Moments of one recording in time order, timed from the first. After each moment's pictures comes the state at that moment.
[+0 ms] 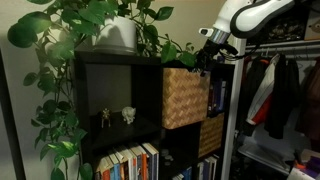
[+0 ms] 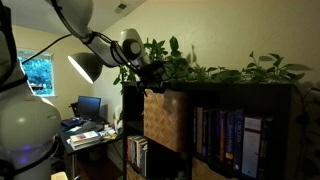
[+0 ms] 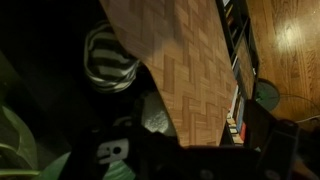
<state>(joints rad) 0.18 -0.41 0.04 -2.45 -0.19 2.56 -0.80</state>
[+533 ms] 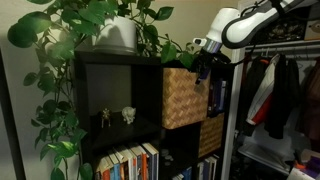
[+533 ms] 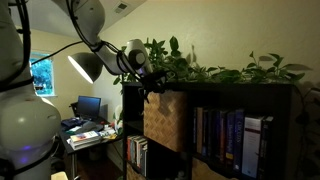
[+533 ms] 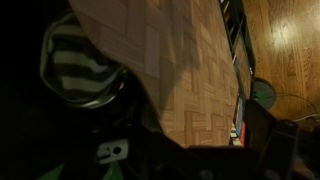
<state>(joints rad) 0.18 -0.28 0.03 -2.42 -0.18 2.65 -0.80</state>
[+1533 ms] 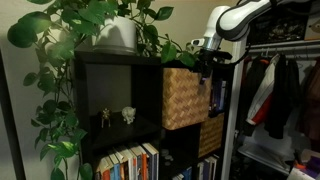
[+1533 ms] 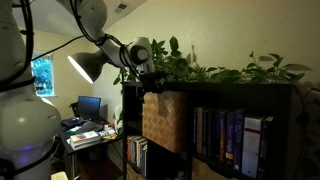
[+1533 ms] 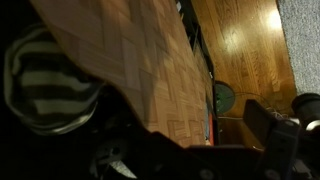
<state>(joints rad) 0.18 -0.26 0.03 -2.33 -0.01 2.37 -0.89</state>
